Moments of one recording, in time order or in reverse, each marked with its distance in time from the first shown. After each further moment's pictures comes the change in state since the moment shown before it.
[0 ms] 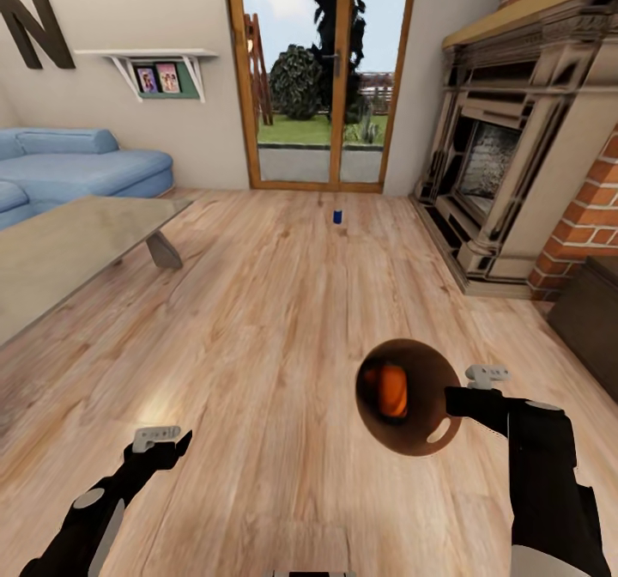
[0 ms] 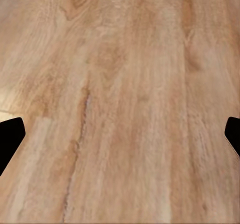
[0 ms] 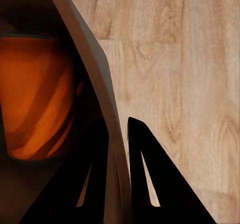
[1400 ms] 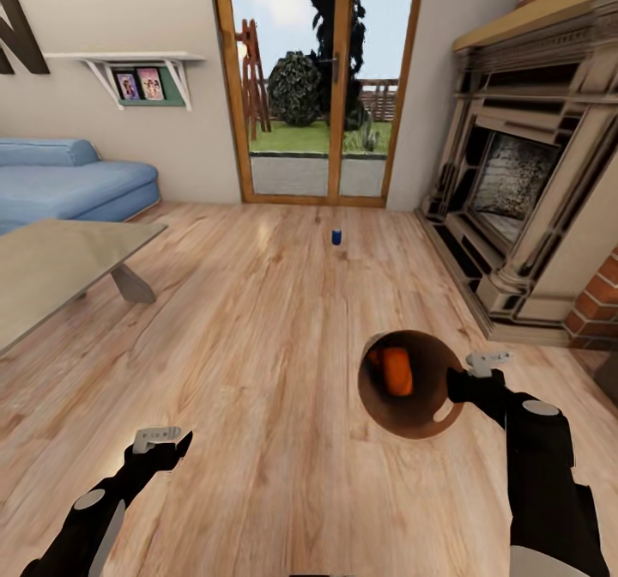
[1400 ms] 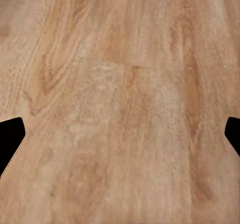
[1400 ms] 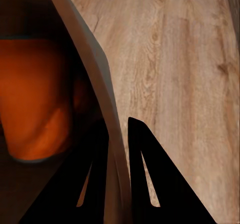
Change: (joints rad) left arm 0.000 -0.002 0.000 0.008 -0.001 -0.002 0.002; right arm 0.002 -0.001 0.014 0.000 -0.002 -0.266 -0.073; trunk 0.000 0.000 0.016
